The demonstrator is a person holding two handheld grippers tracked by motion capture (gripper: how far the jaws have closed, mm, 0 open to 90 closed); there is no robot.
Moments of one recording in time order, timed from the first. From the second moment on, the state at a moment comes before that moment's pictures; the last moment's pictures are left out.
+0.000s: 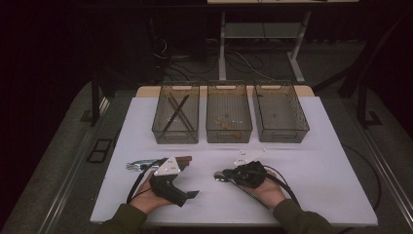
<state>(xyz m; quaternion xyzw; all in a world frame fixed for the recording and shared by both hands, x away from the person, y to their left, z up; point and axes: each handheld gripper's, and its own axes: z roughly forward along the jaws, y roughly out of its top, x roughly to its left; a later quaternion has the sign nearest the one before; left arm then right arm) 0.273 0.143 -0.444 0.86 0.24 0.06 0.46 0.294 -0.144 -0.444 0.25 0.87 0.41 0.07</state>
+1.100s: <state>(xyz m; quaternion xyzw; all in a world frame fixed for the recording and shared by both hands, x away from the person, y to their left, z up) 0.273 0.144 -0.443 0.85 0.24 0.07 0.46 0.295 -0.151 -0.426 0.24 0.87 0.42 0.08</state>
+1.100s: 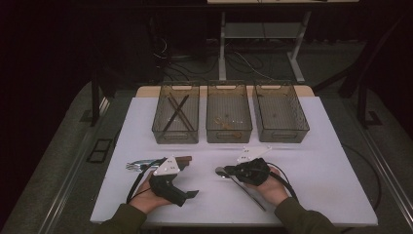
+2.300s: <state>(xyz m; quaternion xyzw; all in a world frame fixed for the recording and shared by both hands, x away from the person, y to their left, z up) 0.274 0.145 -0.444 0.85 0.24 0.07 0.46 0.331 -0.197 -0.386 0.30 0.81 0.48 0.12</state>
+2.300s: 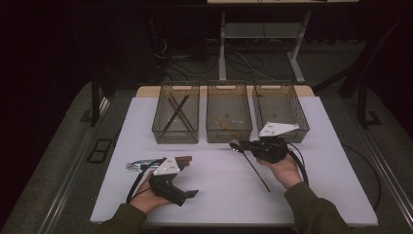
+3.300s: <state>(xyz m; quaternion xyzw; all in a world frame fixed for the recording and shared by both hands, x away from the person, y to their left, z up) 0.274 0.145 -0.444 0.85 0.24 0.07 0.46 0.410 -0.198 -0.329 0.36 0.77 0.49 0.17</state>
